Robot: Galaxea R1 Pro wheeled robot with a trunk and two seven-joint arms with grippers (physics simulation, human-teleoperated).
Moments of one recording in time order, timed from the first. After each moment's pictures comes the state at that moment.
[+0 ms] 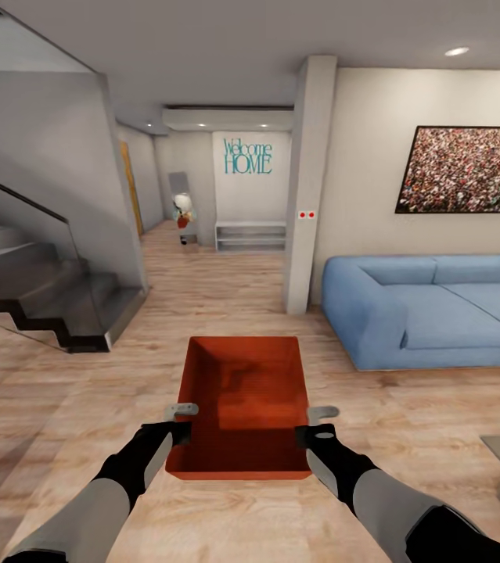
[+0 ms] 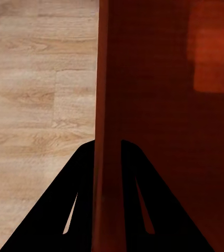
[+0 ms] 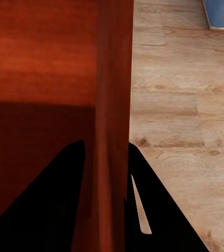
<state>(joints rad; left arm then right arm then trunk) -0.69 -0.06 -0.04 -0.50 0.09 0.41 0.12 -0.79 0.09 0.57 -0.23 -0.47 0.11 -0.29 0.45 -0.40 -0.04</state>
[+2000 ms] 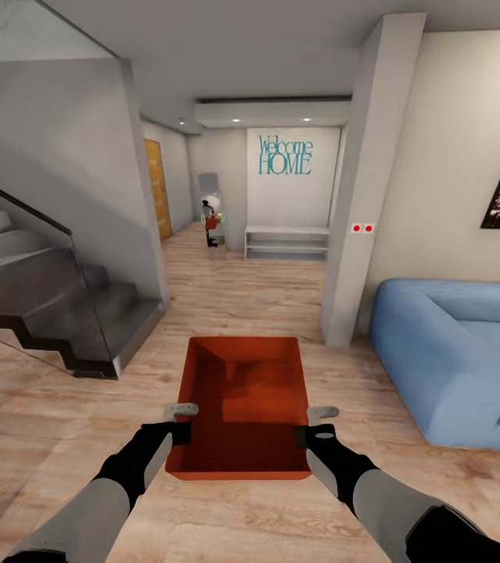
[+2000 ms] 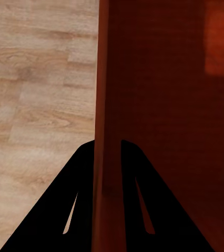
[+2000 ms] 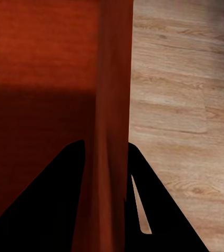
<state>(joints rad) -0.69 -0.06 -0.04 -0.50 0.09 0.41 0.11 -0.79 0.09 0.58 -0.23 -0.48 0.11 -0.29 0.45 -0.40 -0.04</state>
